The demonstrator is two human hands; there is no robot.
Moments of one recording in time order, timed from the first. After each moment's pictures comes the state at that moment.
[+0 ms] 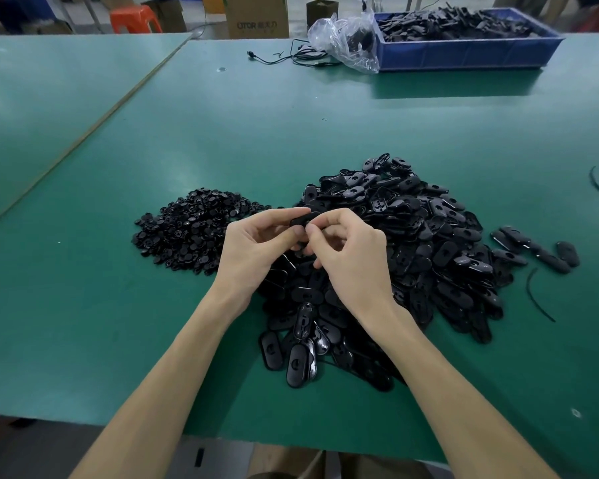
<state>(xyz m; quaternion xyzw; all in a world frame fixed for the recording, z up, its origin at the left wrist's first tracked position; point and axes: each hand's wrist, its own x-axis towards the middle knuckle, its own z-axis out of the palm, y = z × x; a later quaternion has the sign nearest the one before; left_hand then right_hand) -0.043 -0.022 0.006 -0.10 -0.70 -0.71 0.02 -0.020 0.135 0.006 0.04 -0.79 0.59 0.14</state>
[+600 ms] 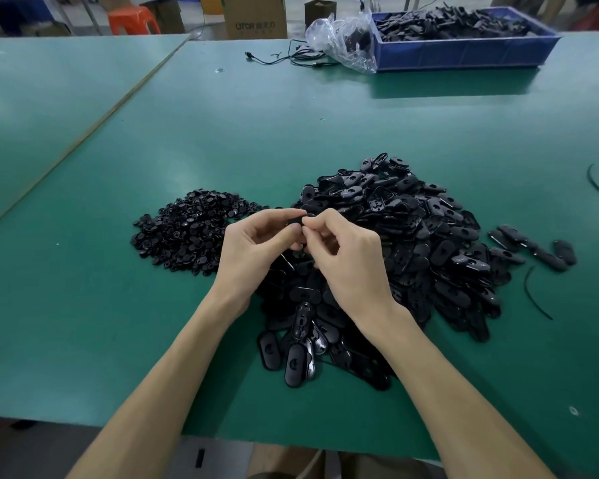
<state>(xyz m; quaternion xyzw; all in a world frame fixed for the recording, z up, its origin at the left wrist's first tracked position) -0.043 -0.021 0.004 -0.10 -0.69 -0.71 0.02 -0.021 0.136 0.000 0.11 -0.84 0.48 0.23</state>
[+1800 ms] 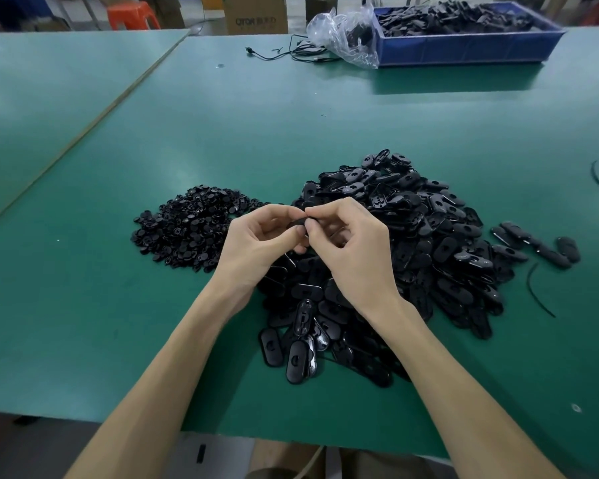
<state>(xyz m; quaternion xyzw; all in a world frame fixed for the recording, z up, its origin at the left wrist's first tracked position) -0.044 -0.023 0.004 -0.11 -0.68 -0.73 -0.02 -0.019 0.139 0.011 0.10 -0.78 0.59 0.20</state>
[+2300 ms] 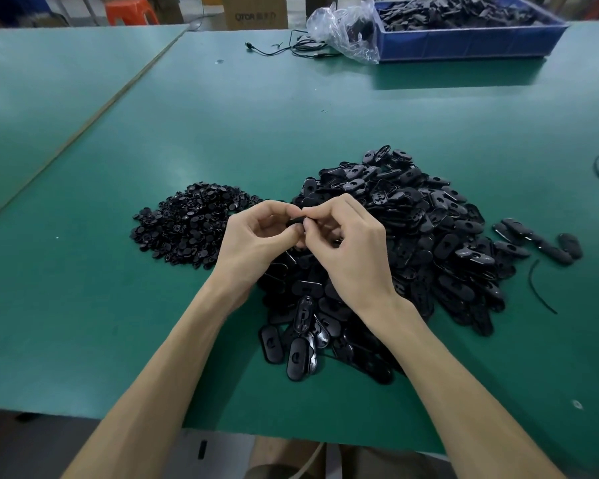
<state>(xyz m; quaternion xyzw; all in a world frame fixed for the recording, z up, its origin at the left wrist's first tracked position) -0.045 -0.024 0.006 -0.11 -0.69 -0.72 0.00 -0.021 0.134 0.007 0.13 -0.81 0.52 0.25</state>
